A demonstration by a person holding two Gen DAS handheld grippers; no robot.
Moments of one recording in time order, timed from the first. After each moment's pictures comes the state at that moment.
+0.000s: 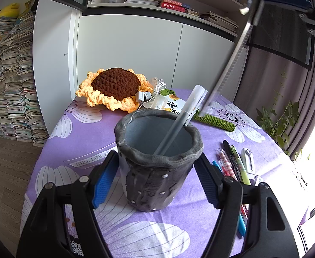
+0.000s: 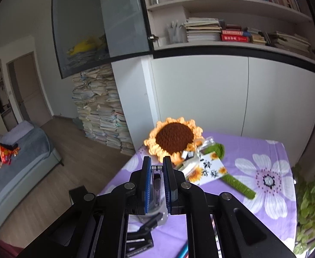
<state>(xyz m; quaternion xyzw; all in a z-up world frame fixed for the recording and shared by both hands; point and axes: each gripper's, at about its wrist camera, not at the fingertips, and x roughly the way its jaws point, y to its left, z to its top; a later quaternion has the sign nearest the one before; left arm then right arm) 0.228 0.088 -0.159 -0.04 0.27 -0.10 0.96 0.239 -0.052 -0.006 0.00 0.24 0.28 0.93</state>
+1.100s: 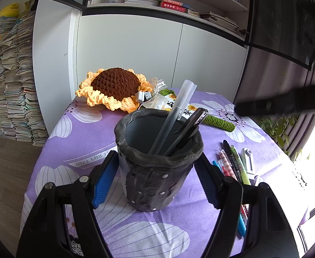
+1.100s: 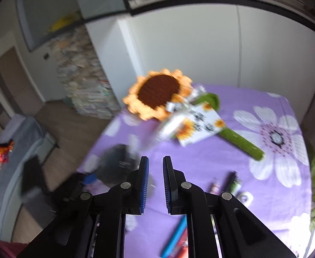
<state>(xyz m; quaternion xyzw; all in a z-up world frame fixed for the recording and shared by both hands) 0.229 0.088 -0.159 -0.04 0.27 -0.10 0.96 0.284 -0.069 -0.092 0.01 0.39 0.24 0.89</state>
